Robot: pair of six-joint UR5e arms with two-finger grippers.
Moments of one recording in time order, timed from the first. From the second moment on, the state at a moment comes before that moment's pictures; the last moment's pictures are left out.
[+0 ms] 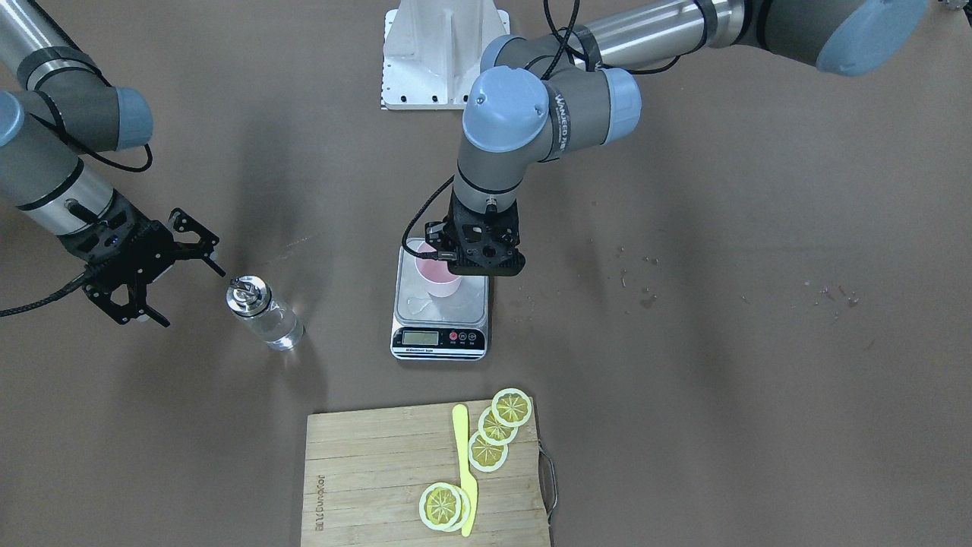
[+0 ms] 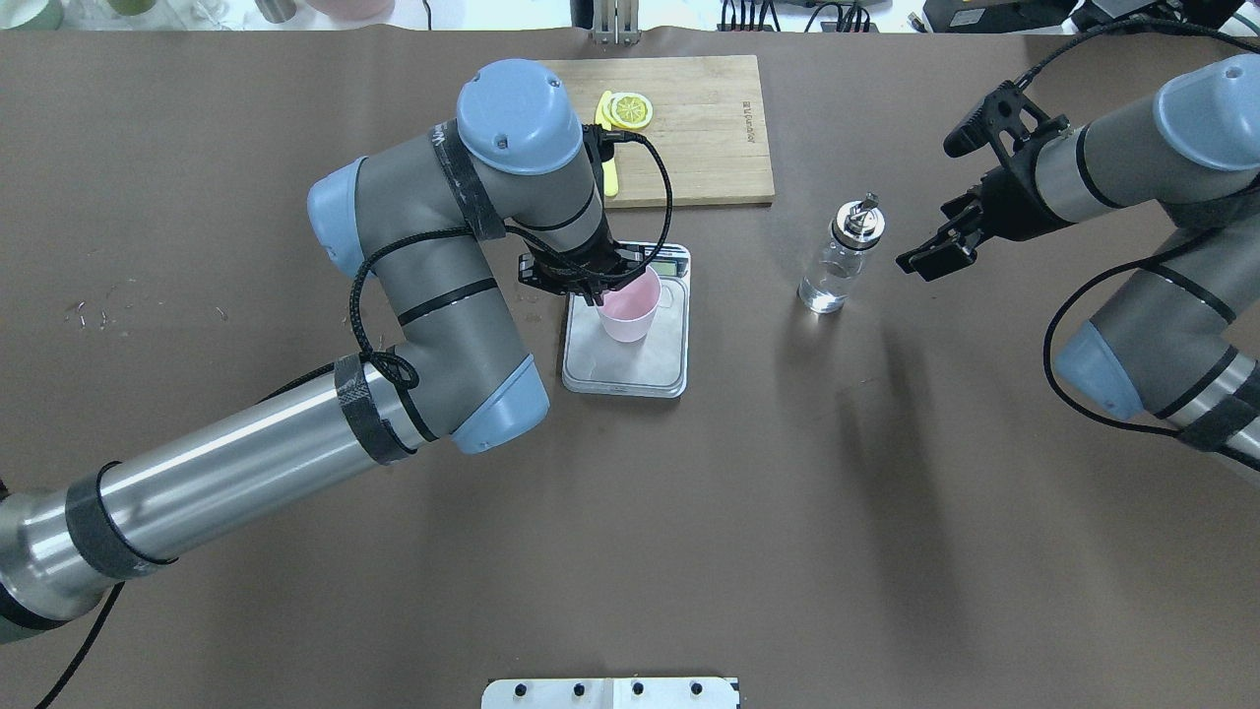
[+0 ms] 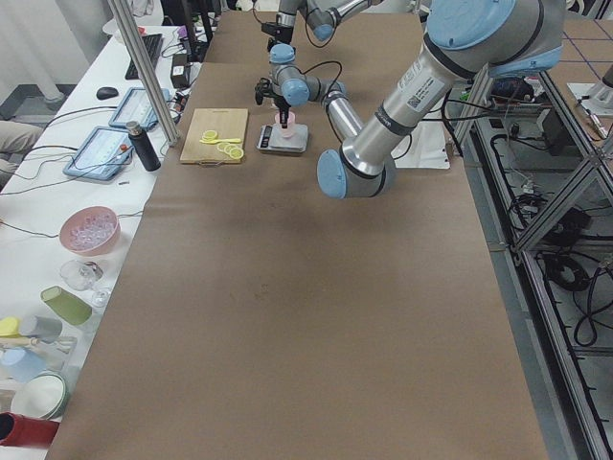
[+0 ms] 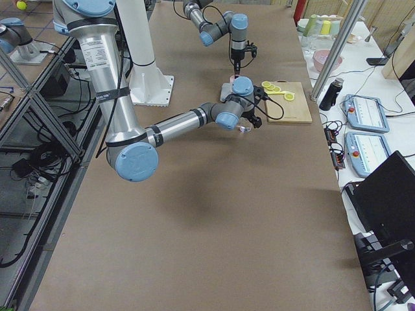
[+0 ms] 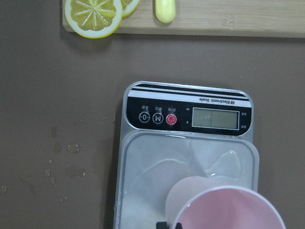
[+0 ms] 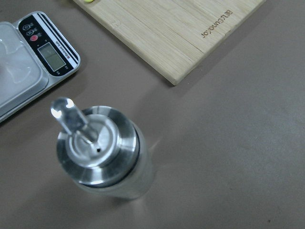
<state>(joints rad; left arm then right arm) -0.63 -2.48 -1.42 -1.67 -2.00 -1.19 0.94 -1.31 1.66 -0.95 2.17 0.24</state>
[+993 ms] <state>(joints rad) -0.63 -2.48 -1.44 -1.68 -2.00 -1.19 0.89 -1.36 1.65 -0.75 2.10 0.32</state>
